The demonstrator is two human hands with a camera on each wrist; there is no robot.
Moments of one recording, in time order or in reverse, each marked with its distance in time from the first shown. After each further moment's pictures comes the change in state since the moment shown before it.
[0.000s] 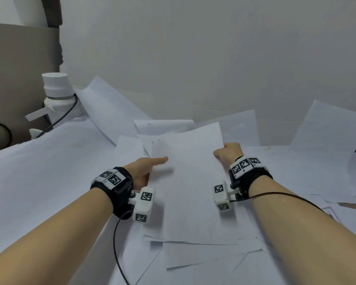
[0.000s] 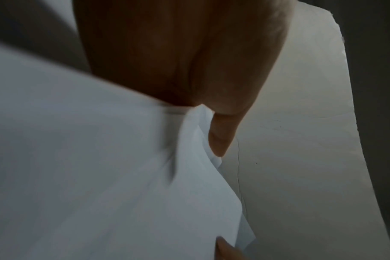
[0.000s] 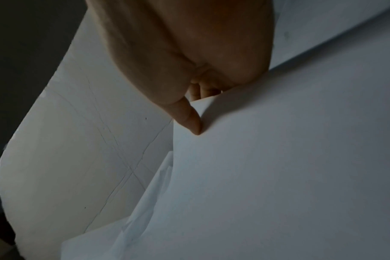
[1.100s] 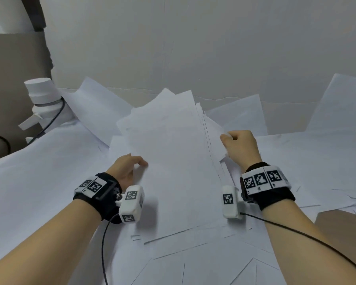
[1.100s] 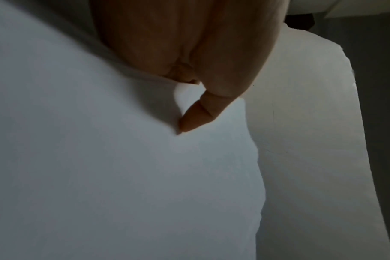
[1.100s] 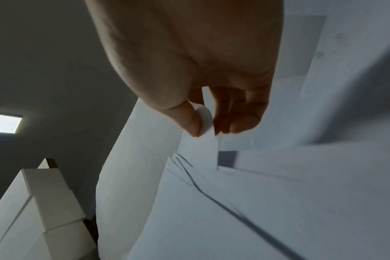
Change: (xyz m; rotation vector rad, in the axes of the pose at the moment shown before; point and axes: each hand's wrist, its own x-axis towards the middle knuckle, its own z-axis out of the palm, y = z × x) left_hand 0.021 0.004 -0.007 -0.038 0.418 0.144; right_hand -0.004 0.015 -0.030 0.055 0.032 -0.310
